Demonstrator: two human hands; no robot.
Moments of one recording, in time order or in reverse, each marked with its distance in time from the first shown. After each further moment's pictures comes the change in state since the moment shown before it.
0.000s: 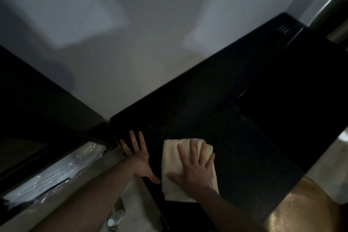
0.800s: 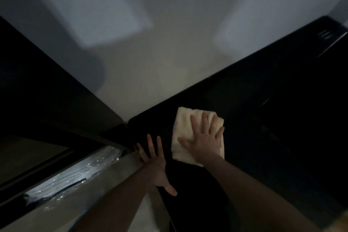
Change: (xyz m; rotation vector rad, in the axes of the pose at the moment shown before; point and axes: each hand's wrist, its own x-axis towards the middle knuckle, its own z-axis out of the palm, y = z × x) left_hand 0.010 -0.002 0.003 -0.023 0.032 0.047; right_hand 0.125 -0.033 -0.063 0.004 0.071 -0.013
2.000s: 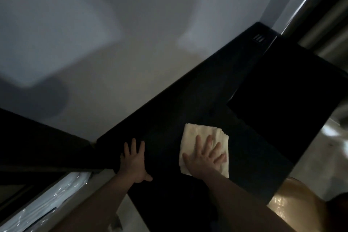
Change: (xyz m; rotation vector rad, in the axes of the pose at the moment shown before) left_hand -0.008 0.047 -0.038 0.177 0.187 0.078; right_hand -0.075 0.092 -0.036 0.274 -0.319 0.412
